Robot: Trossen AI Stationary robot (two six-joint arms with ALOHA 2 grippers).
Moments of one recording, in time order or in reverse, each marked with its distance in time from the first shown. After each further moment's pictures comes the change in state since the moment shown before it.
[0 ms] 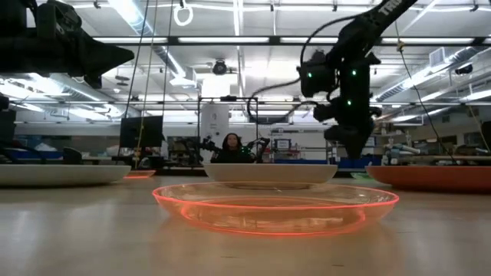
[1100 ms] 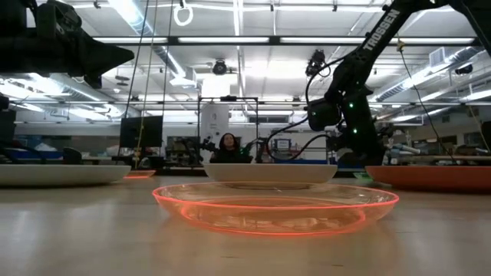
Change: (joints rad) left arm 0.000 0.000 0.000 0.000 0.000 0.000; right arm -0.241 0.163 -0.002 0.022 -0.040 -0.084
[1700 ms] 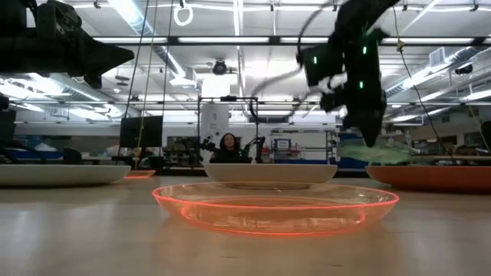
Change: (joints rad) left arm 0.000 0.000 0.000 0.000 0.000 -0.001; right arm 0.461 -0.184 0.091 -0.324 0.027 0.127
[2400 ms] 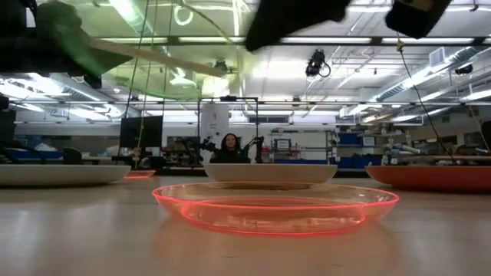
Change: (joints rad) left arm 0.000 0.000 0.000 0.003 0.000 0.000; right arm 0.738 0.324 0.428 0.673 -0.120 -1.238
